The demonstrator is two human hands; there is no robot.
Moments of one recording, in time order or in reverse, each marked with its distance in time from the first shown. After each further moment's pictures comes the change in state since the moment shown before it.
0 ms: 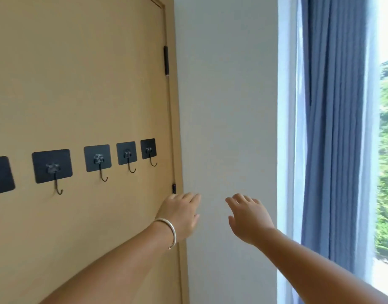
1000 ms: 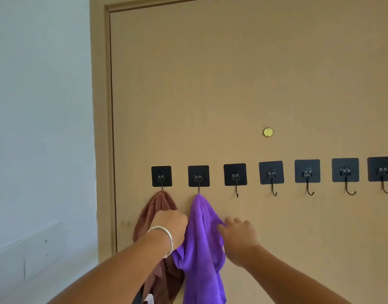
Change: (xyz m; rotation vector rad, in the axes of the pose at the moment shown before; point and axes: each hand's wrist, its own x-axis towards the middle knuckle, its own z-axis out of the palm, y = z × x) left_hand -0.398 -0.145 -0.235 0.584 -0.597 -1.090; right_hand -0.033 -0.472 -0.105 0.314 0.022 -0.975
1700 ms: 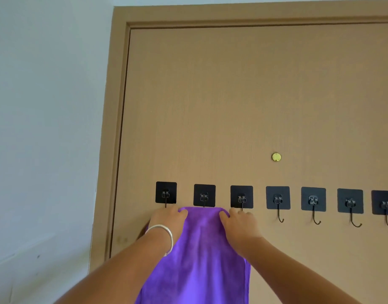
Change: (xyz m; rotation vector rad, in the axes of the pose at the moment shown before) left_hand 0.036 -0.040 -0.006 -0.020 0.082 -0.085; right_hand 0.048 0.013 -0.059 -0.155 0.094 0.085
